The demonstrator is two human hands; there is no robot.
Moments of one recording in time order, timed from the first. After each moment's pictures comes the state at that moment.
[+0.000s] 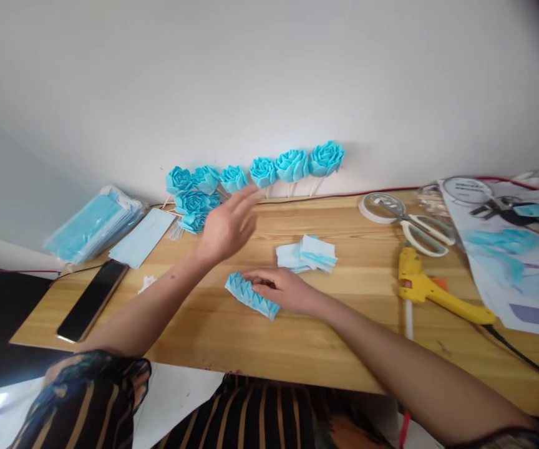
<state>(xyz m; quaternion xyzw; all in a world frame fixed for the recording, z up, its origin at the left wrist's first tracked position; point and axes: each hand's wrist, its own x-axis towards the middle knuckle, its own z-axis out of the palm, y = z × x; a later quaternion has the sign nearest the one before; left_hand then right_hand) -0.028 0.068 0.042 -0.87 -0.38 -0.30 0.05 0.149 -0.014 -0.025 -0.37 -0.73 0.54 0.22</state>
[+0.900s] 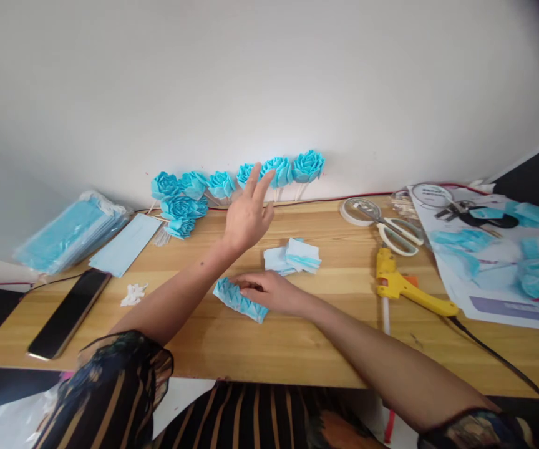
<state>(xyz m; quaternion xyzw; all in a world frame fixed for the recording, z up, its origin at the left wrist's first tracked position) 0.043 0.099 0.031 -0.83 -0.45 -0.32 0.00 0.149 -0.012 -0.027 -0.35 -0.74 0.53 0.22</state>
